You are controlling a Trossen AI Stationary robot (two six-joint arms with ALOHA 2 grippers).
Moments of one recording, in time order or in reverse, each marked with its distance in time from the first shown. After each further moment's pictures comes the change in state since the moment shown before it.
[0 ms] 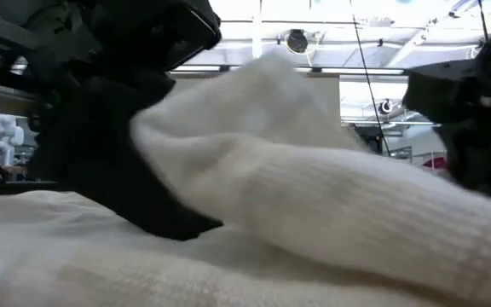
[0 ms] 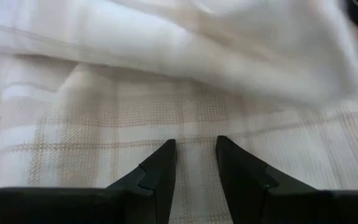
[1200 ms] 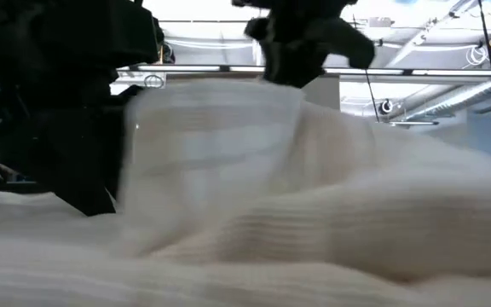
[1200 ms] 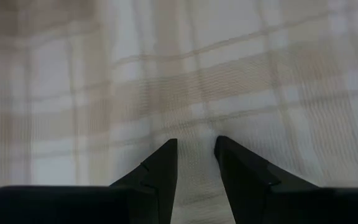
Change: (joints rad) left arm -0.067 -0.127 0.008 -0.487 -0.267 -0.131; right arm -0.377 -0.002 0.431 0.134 -0.083 -0.847
